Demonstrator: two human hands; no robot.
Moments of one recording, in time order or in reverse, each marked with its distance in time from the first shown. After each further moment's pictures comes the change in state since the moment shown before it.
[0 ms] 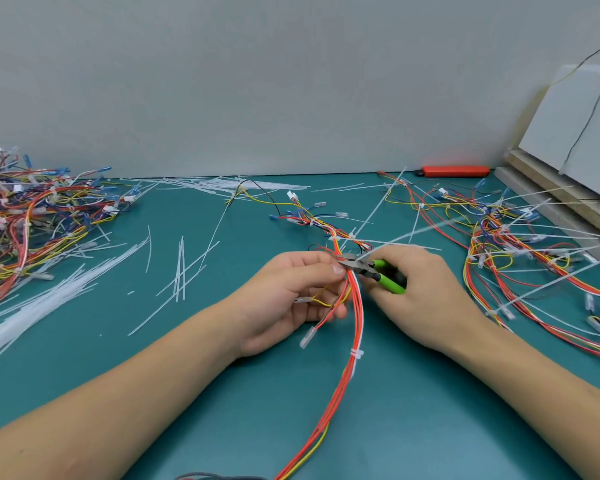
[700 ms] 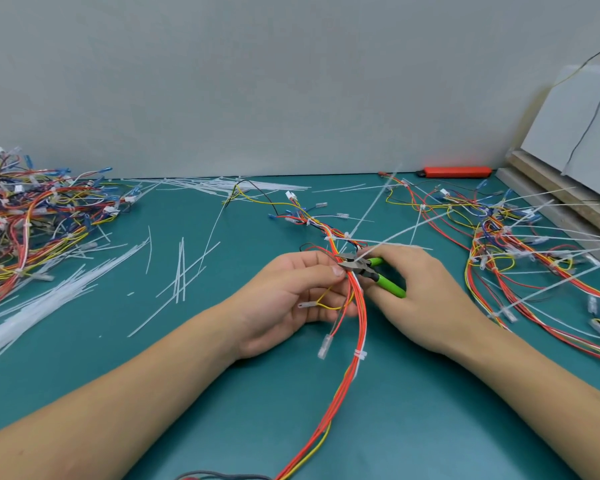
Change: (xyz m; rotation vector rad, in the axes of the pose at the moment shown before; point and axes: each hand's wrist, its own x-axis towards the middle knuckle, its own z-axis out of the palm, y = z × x) left_hand -0.005 0.006 0.007 -0.002 0.047 -0.019; right_hand 0.000 -0.001 -0.001 -0.002 -0.049 0.005
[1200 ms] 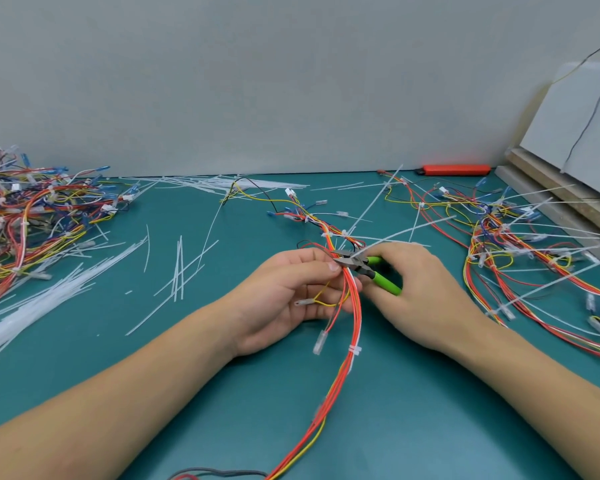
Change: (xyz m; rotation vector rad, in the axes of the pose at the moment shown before) left_hand 0.001 0.000 -0.003 -0.051 -0.022 -0.002; right_hand 0.002 0.006 0.004 -0.019 0.008 0.010
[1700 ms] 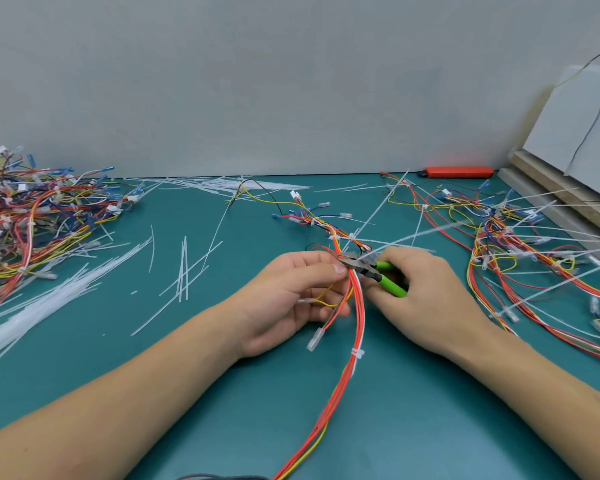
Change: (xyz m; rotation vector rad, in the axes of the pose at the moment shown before) left_hand 0.001 -0.003 -0.002 0.047 -0.006 0.023; right_hand -0.004 -0.003 0.000 0.021 0.057 0.017
